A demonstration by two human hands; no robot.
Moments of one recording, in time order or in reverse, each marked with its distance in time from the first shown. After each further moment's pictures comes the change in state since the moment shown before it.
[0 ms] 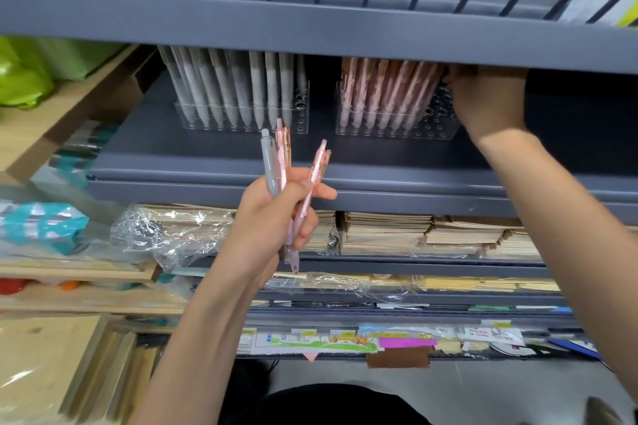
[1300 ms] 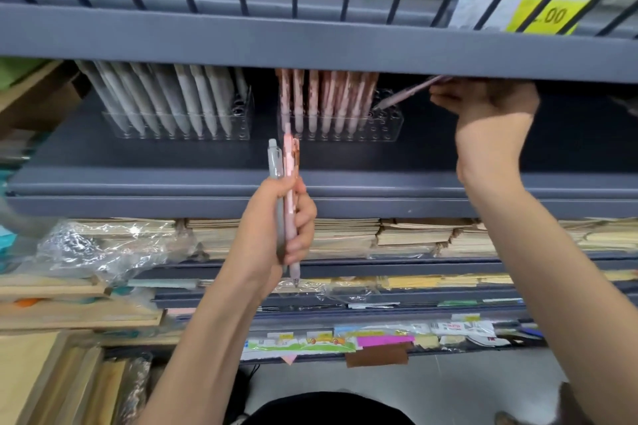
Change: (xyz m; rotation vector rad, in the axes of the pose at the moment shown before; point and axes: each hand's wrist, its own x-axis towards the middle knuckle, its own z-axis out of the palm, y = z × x) left_hand 0.003 -0.001 0.077 -0.325 -0.112 -0.149; right_hand -0.028 0.017 -0.060 0.918 0.192 0.324
